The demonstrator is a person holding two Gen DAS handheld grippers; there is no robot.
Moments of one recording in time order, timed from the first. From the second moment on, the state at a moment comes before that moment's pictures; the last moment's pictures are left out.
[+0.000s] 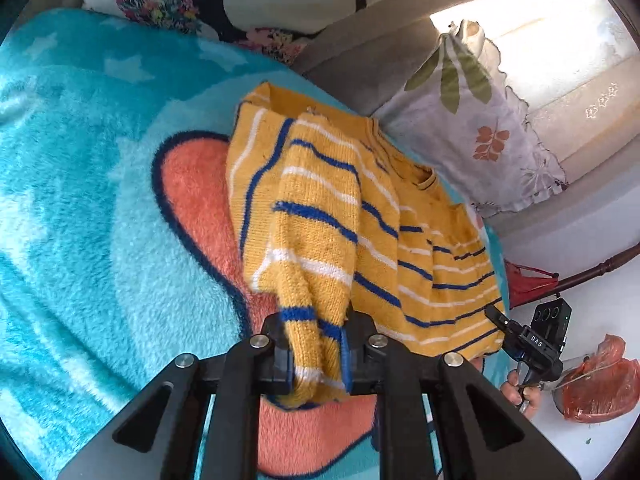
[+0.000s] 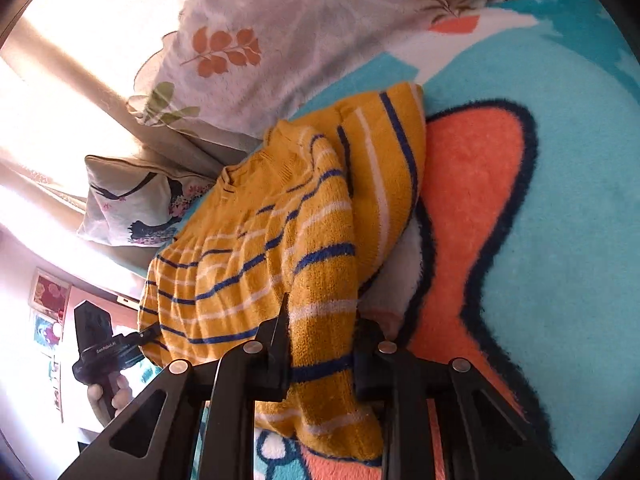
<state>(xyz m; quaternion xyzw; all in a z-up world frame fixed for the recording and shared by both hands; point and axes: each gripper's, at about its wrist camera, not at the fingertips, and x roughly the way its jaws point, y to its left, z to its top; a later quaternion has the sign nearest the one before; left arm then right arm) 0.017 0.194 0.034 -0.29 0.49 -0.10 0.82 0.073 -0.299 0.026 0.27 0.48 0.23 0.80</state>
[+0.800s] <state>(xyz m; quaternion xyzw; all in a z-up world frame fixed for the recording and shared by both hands) -0.004 0.182 -0.006 -0.36 0.43 -0.06 0.83 0.094 -0.060 0.077 0.08 0.50 0.37 0.78</state>
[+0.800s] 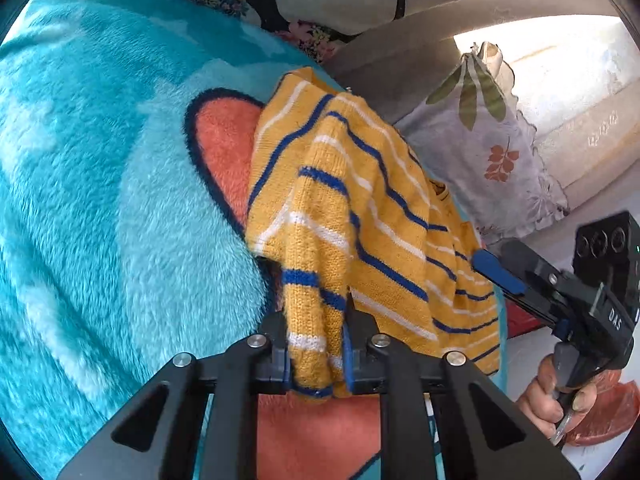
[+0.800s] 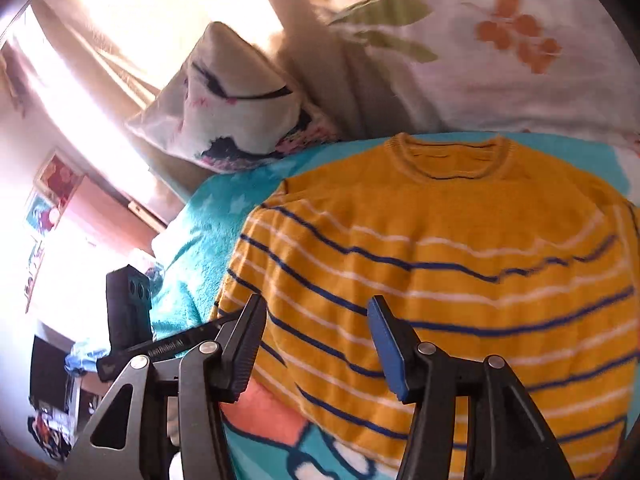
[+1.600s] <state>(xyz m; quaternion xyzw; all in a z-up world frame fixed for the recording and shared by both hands) -0.096 0.205 0.035 -0.40 0.35 -0.03 0.85 0.097 0.087 0.060 -0.16 0.47 0.26 0.83</state>
